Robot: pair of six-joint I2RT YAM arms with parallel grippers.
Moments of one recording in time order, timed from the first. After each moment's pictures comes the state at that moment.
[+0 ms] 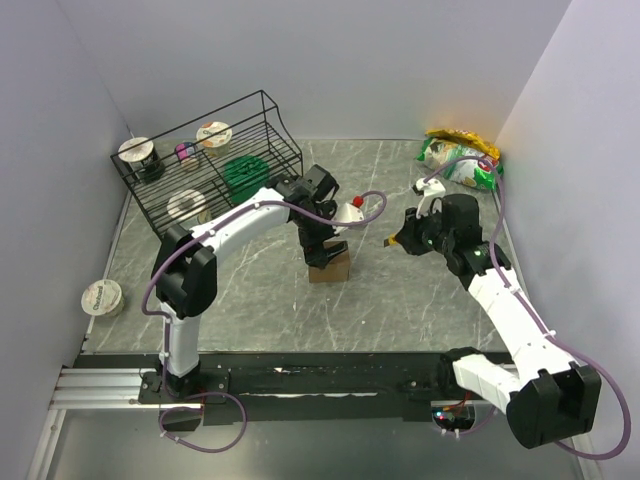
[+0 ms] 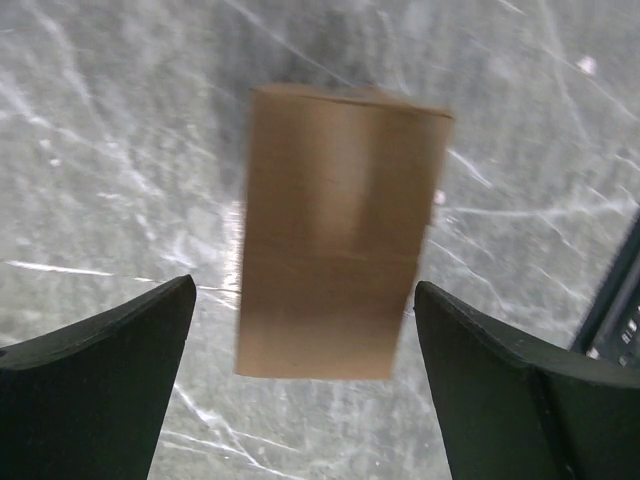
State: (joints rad) left arm -0.72 1.96 1.74 -0.96 0.36 0.60; right arm 0.20 1.02 0.87 -0.44 -0.28 0.00
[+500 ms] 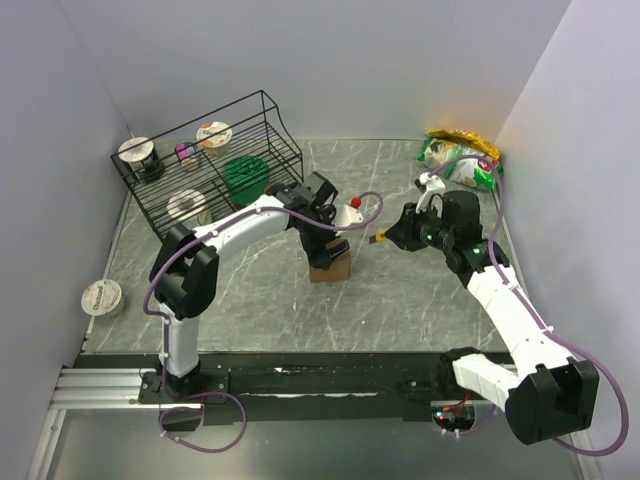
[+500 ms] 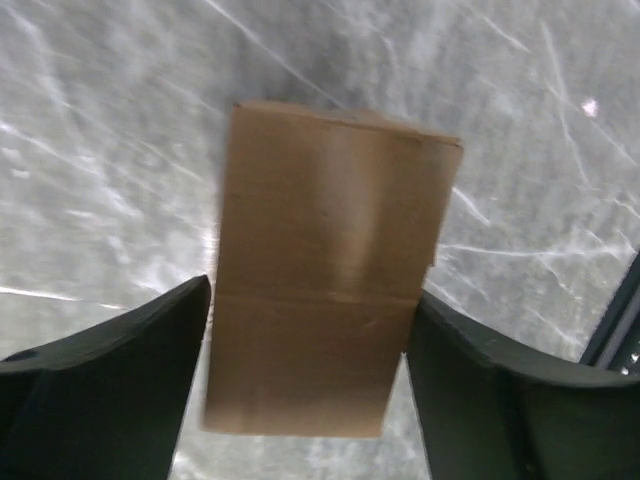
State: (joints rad) left arm -0.72 1.95 1.63 -0.80 0.35 0.51; right arm 0.20 1.05 0.87 -0.36 -0.41 0.13
